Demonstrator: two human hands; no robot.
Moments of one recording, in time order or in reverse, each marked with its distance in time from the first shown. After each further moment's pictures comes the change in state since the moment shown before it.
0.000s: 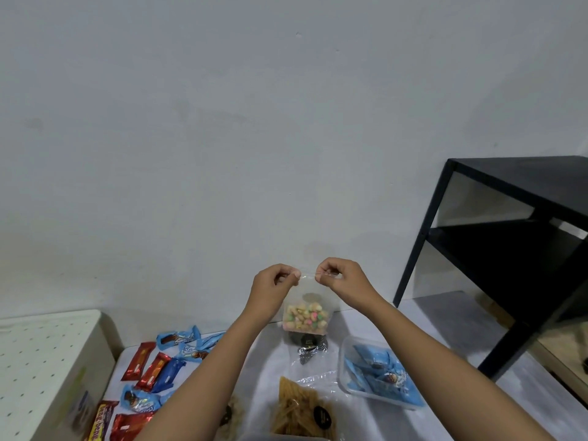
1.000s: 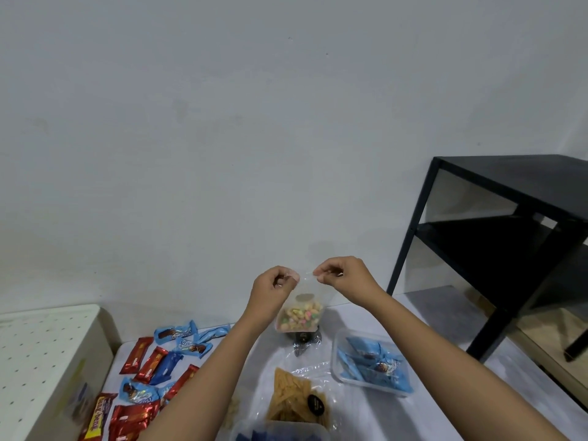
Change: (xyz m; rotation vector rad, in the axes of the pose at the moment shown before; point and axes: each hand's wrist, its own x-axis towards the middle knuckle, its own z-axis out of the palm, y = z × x) left_hand -0.023 0.001 0.010 -0.077 0.004 -0.031; right_hand -0.017 0.001 -0.014 -0.064 -0.002 0.060
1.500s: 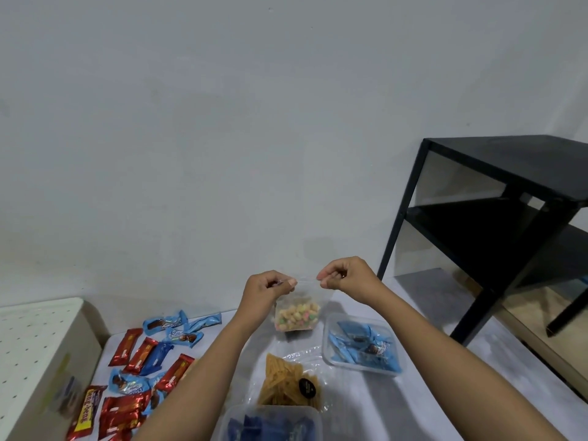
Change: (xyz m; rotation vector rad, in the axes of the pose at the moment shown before) left_hand -0.010 -0.018 0.008 -0.090 -0.083 -0.087; right_hand -0.019 0.027 -0.013 0.130 -0.093 0.121
